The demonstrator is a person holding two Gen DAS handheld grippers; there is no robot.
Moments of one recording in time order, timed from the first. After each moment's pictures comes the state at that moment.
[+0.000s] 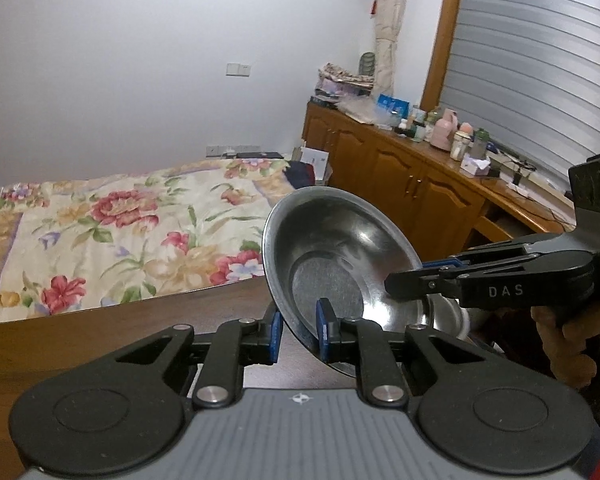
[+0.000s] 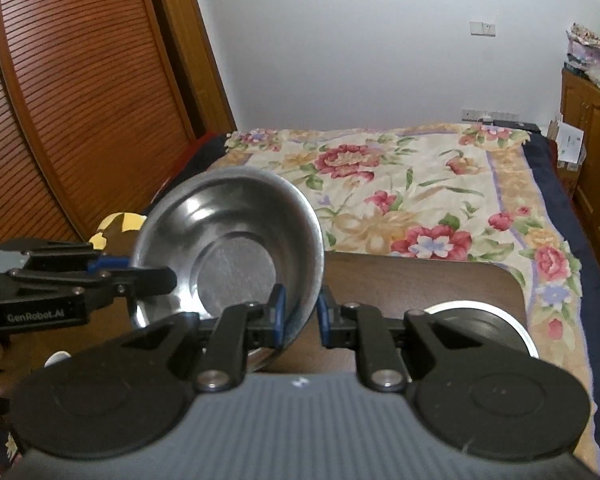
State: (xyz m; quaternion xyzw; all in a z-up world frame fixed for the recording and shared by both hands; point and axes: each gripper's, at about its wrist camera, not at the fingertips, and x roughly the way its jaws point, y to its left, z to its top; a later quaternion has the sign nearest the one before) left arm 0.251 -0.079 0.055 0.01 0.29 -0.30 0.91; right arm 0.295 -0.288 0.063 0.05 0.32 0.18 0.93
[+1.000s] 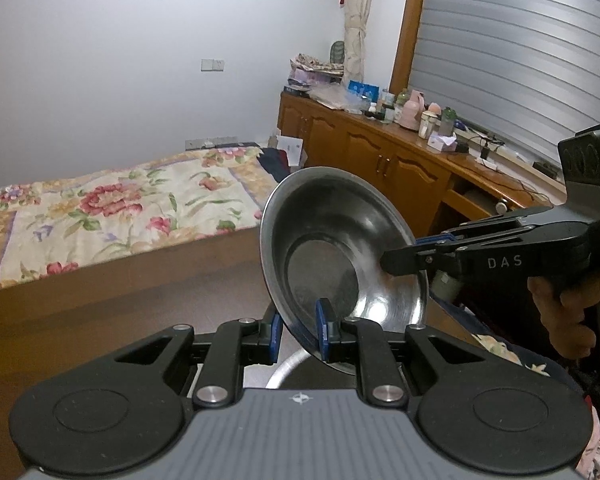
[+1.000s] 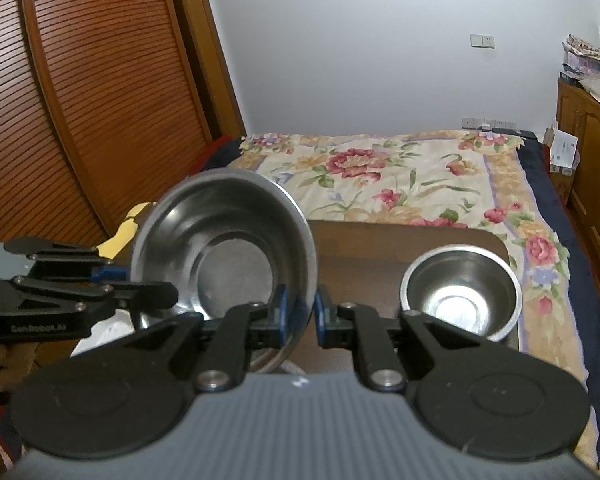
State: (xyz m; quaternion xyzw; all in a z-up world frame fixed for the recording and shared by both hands) left arm 0.163 -0.062 0.054 0.03 0.30 -0.33 0.90; right arm 0.217 -0.287 0.068 0.04 0.30 0.19 0.93
